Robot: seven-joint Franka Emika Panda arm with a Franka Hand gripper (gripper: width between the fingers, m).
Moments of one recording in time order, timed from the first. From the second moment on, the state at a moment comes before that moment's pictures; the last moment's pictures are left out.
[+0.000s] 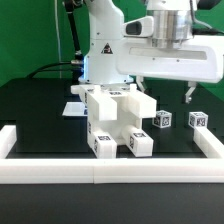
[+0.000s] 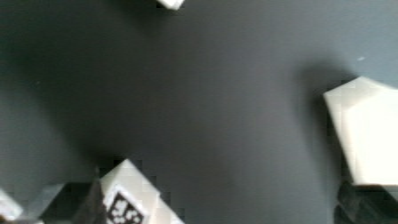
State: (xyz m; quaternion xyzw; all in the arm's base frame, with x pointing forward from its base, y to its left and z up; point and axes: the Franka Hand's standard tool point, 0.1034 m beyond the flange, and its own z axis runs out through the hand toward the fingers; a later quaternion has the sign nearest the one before) arm 0.485 0.100 0.080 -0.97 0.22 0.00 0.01
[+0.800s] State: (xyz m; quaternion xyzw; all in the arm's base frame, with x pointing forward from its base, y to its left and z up) arm 0.467 0.153 0.086 -0.98 0.20 0.00 0.01
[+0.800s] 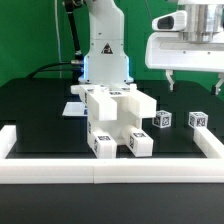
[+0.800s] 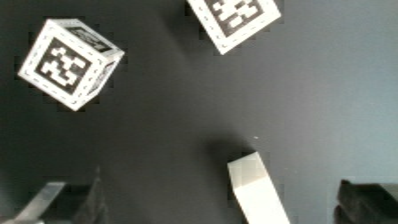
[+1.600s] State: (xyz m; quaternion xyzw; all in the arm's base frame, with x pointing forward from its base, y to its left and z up) arm 0.467 0.156 0.086 -1.00 0.02 -0.01 0.02
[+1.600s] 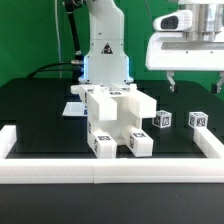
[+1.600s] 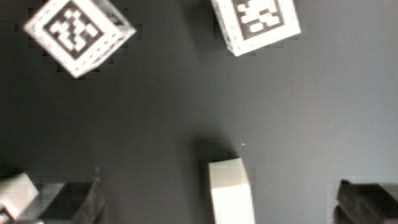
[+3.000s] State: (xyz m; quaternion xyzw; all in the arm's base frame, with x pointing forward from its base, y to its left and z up) arm 0.448 0.178 0.053 -1.00 -0.09 -0.01 0.01
